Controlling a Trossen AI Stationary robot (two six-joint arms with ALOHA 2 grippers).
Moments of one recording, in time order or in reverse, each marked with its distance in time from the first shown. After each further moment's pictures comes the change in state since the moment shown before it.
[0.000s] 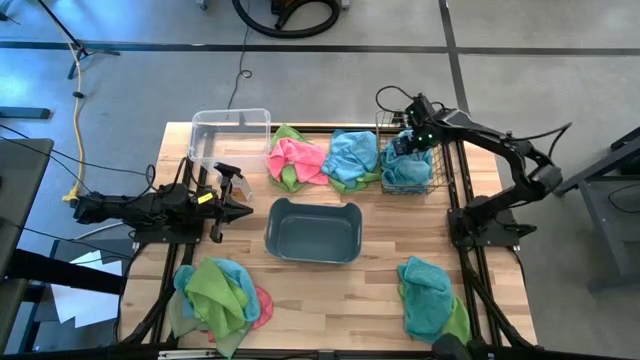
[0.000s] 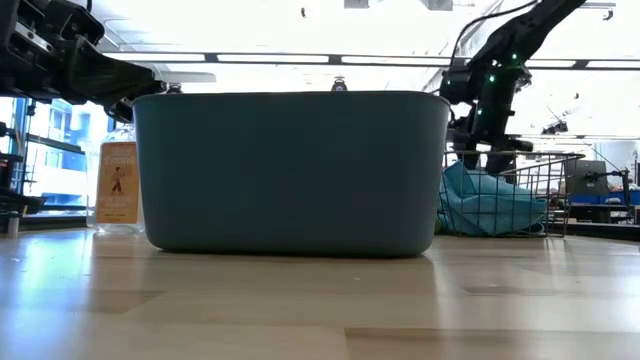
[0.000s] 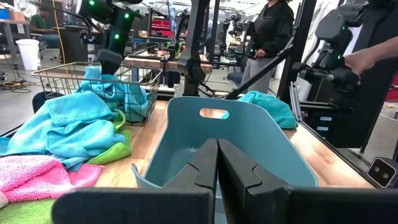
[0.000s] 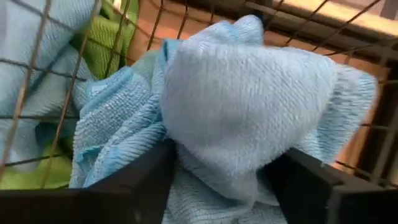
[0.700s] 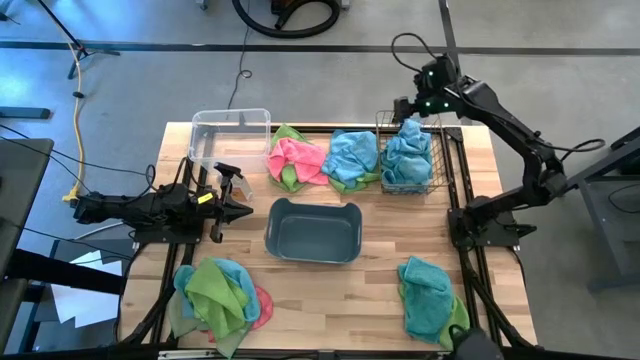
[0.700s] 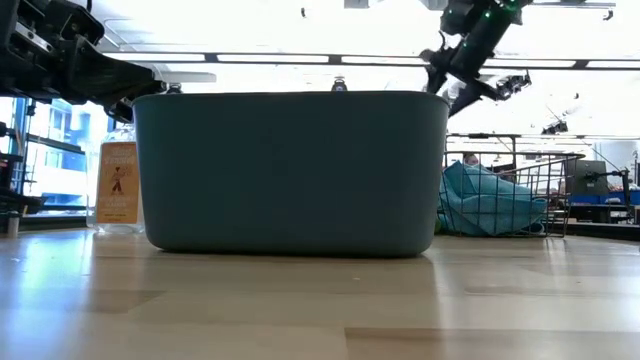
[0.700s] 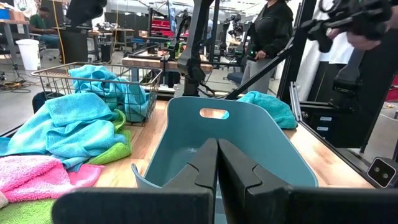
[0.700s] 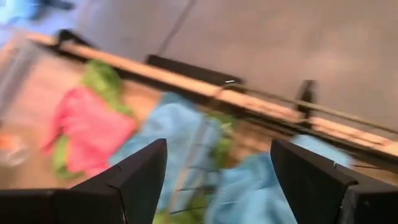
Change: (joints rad) left arm 0.000 0.000 0.000 0.000 0.000 0.000; right arm 0.000 -0.047 0.394 -0.078 -0.185 0.008
